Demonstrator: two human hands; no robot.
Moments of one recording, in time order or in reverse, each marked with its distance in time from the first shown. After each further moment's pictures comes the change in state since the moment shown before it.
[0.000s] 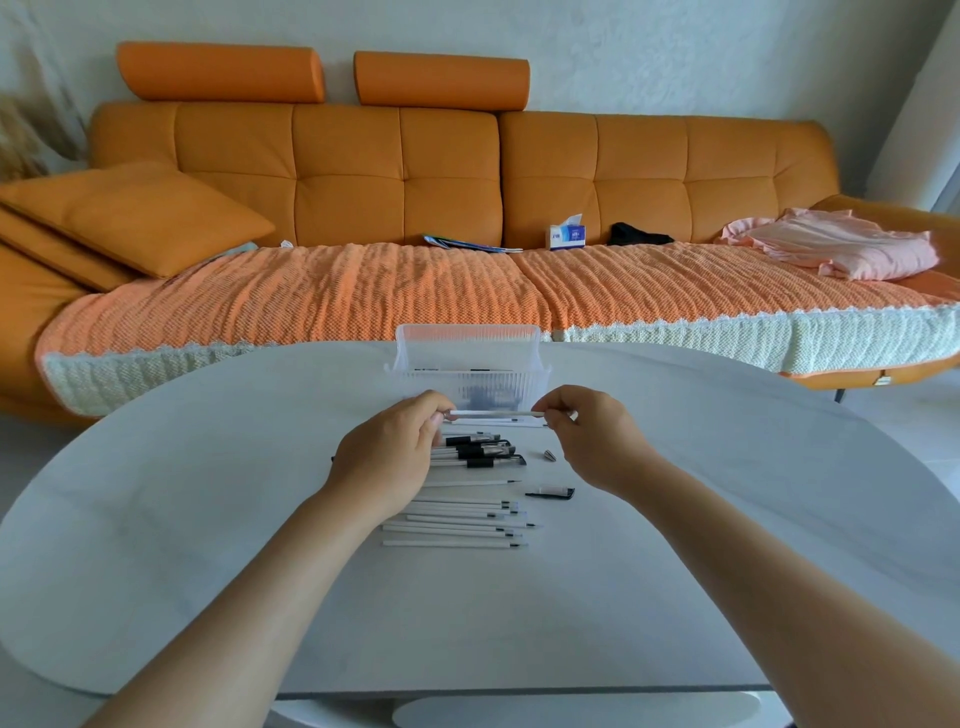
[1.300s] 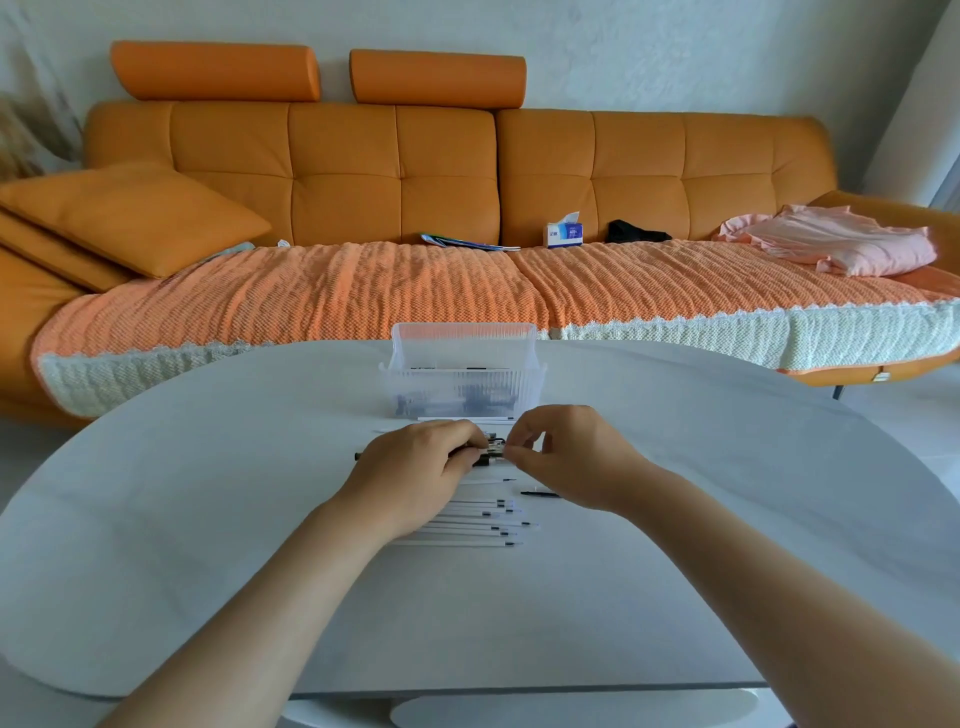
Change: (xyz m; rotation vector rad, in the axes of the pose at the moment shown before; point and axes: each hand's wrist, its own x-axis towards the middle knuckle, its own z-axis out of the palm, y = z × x) left_hand -0.007 0.019 0.008 0.030 -0.105 0.175; right_hand -0.014 -0.010 0.002 -0.134 -0.167 -0.209
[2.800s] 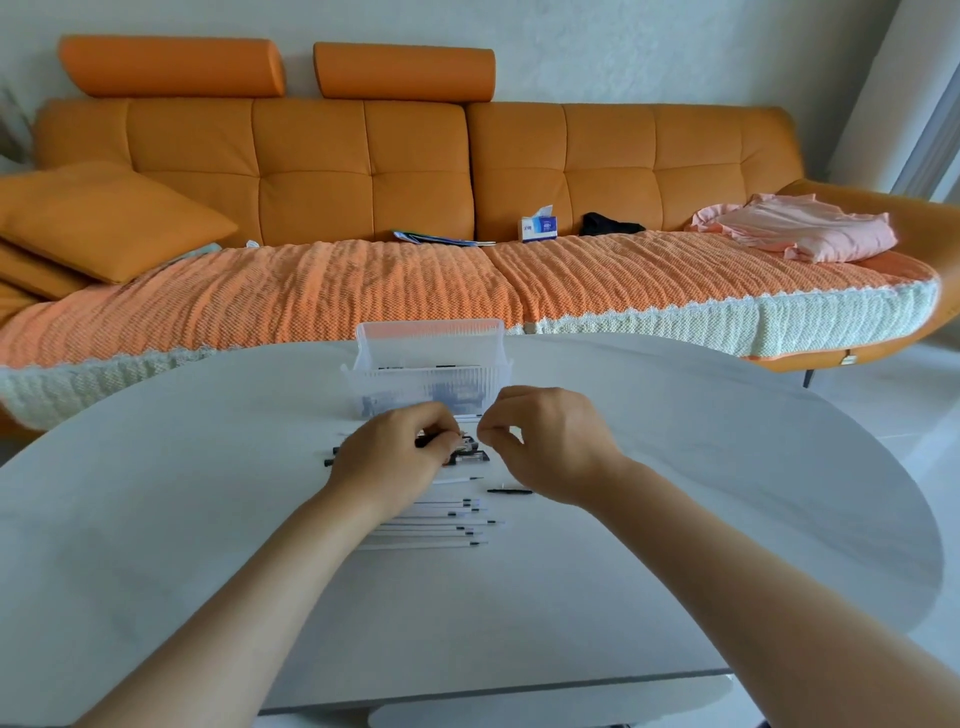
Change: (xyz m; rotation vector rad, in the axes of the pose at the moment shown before) left_hand 0.016 0.018 0.004 -0.173 0.056 -0.172; right_hand -0.004 0.001 -0.006 -0.252 0.253 -0.296
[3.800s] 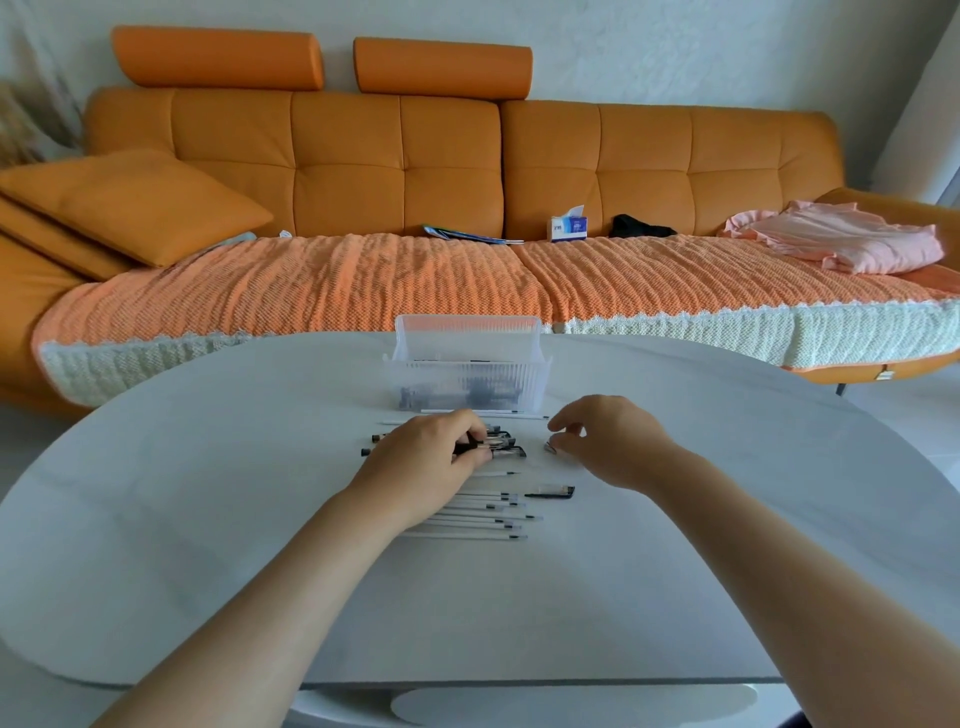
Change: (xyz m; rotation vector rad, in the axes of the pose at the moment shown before) left_hand -0.008 -0.024 0.003 0.095 -0.054 0.105; right_hand 0.005 0.034 0.003 -0.050 -0.365 0.481
